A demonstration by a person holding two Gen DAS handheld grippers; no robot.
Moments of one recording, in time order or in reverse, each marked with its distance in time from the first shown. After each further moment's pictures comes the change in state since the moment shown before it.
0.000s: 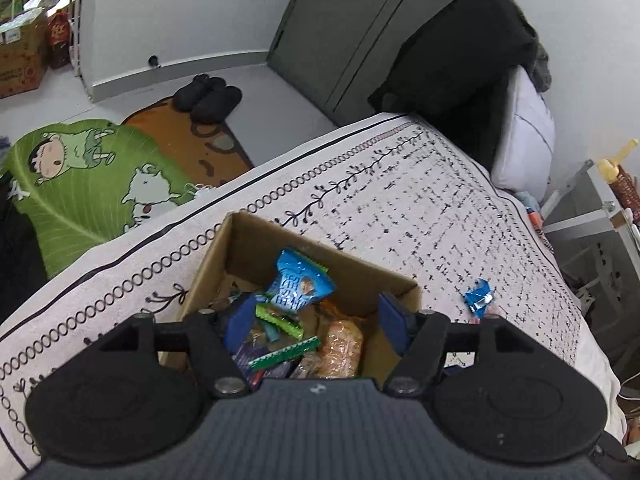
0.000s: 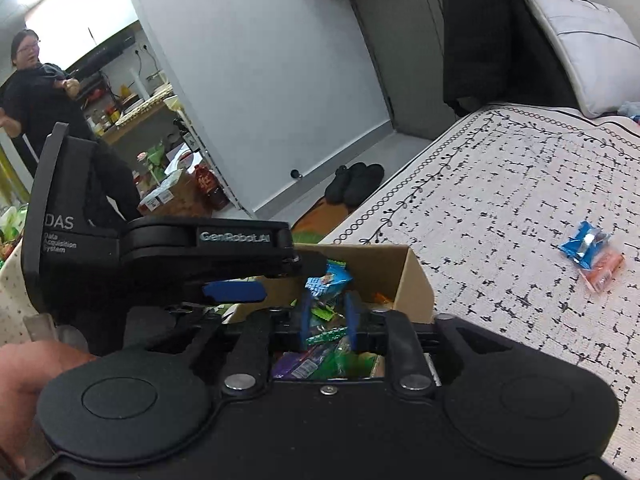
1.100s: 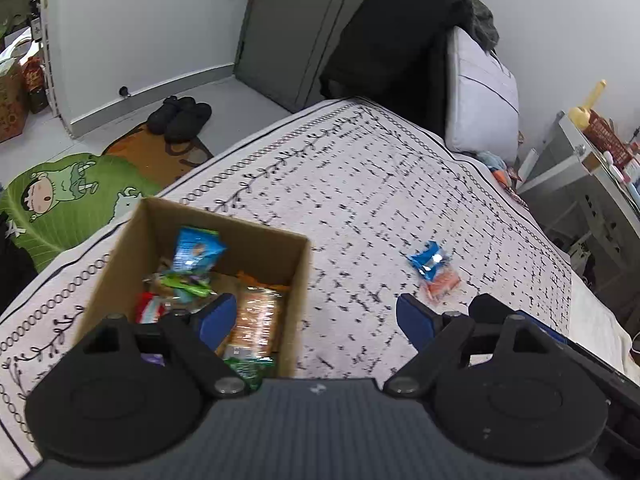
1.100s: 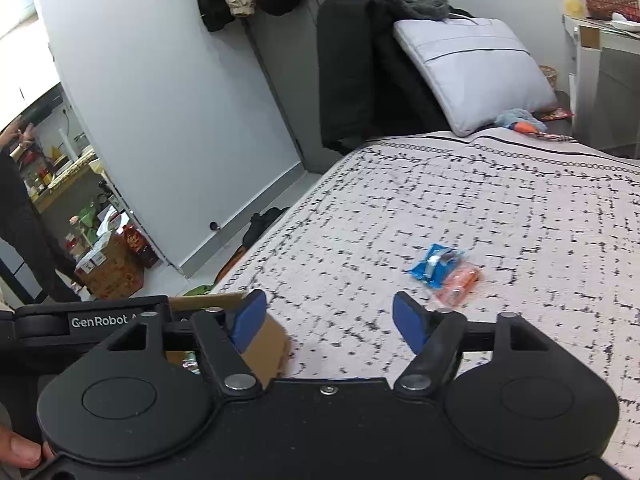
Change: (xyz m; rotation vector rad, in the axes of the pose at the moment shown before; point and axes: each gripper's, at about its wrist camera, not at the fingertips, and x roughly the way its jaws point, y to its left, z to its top) left arm -0.016 -0.098 -0.040 0.154 -0.016 0.020; right arm -0.060 -0.101 0.003 0.128 -0.124 -0.200
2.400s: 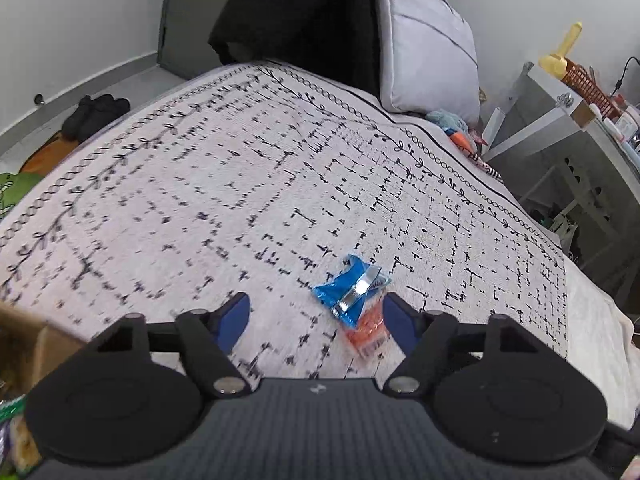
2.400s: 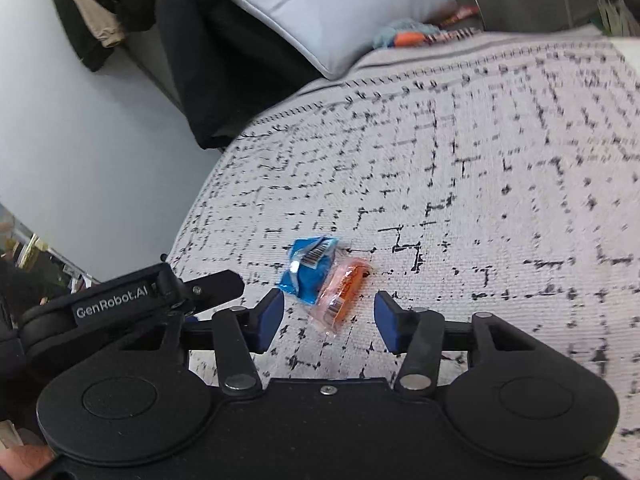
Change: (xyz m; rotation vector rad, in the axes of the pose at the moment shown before) left arm 0.152 -0.100 0.025 0.107 0.062 -0.117; right arm 0.091 -0.138 0.001 0.356 0.087 -0.058
